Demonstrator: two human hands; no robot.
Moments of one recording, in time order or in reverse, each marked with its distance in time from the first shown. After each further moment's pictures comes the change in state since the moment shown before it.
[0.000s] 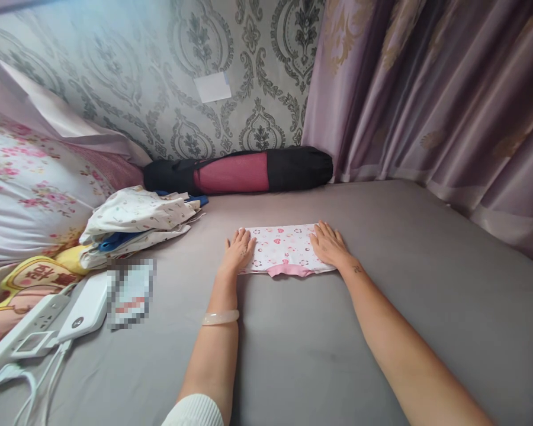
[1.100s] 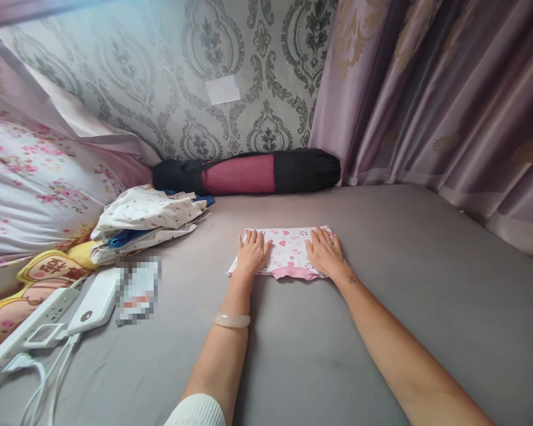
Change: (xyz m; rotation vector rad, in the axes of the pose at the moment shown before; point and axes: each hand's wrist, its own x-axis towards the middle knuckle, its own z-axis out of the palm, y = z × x) left_hand -0.007 0.030 0.006 0.129 0.110 0.059; right_hand -0.007 -0.032 0.011 -0.083 0.161 -0.045
